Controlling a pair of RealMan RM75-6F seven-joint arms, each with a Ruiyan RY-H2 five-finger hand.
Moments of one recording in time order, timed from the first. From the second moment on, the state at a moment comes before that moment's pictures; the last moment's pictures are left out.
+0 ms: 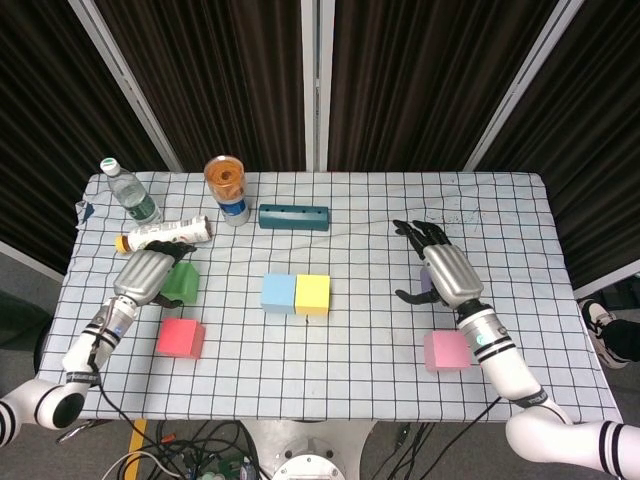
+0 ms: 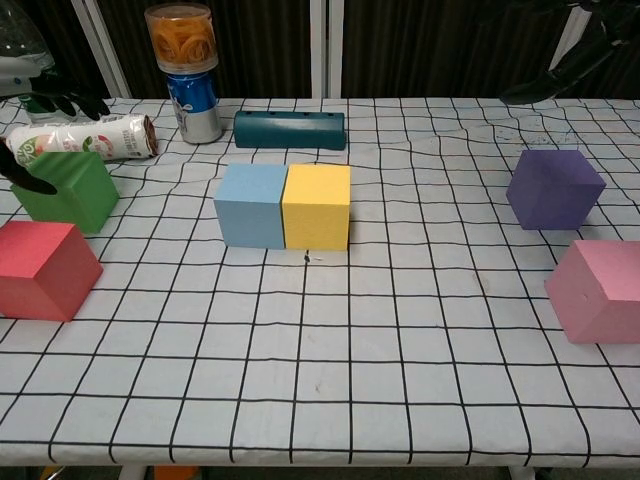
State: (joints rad) left arm -0.63 -1.25 -0.13 -1.51 1.18 0.87 0.16; right arm 0.66 -1.17 0.25 -1.90 -1.06 1.04 -0.07
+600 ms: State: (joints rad) left arm -0.65 -1.33 -0.11 -1.35 1.02 0.81 0.25; right arm 0.62 -1.17 0.22 -1.82 -1.13 0.99 0.06
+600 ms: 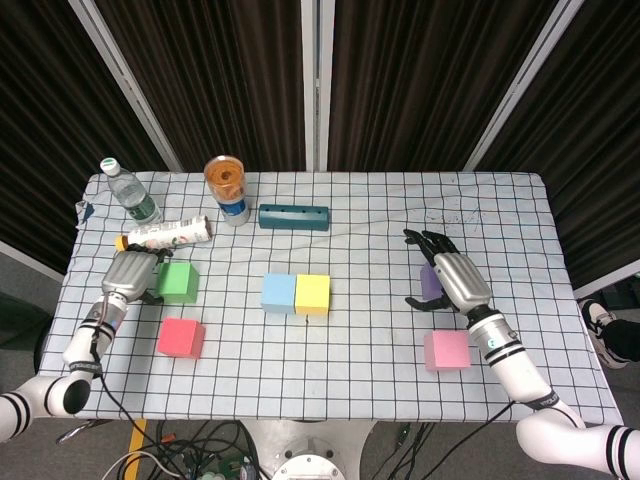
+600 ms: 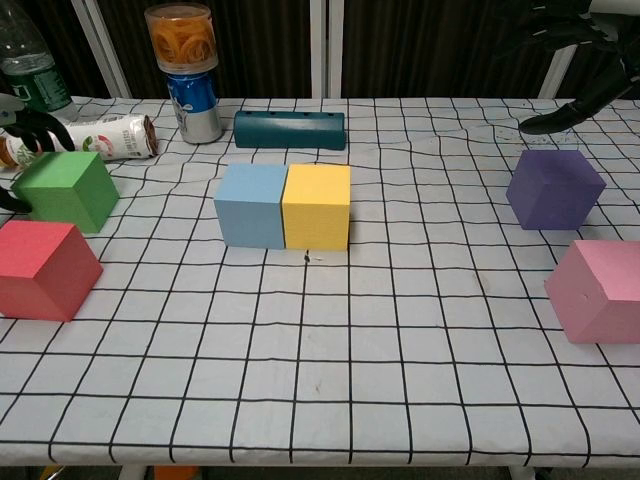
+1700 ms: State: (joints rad) left arm -0.75 -1.34 -0.12 -1.52 0.86 0.84 0.35; right arm 0.57 -1.14 0.22 -1.80 -1.19 1.01 0.13
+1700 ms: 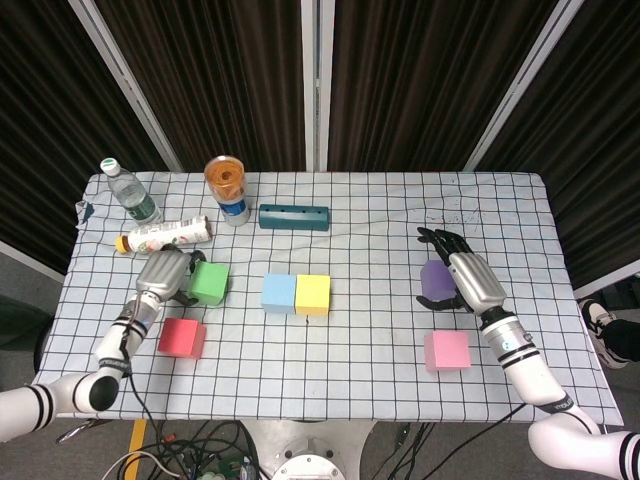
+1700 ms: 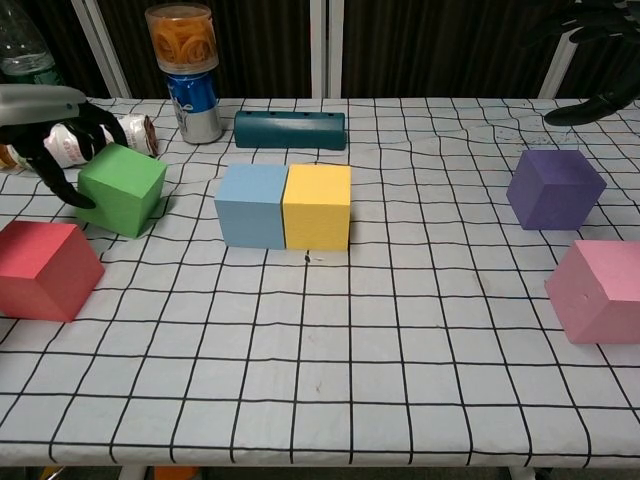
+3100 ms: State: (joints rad) left arm -0.83 -1.32 -0.14 -1.62 0.79 0.87 0.42; right arm 0.55 -1.13 0.22 -1.80 -1.22 1.02 0.17
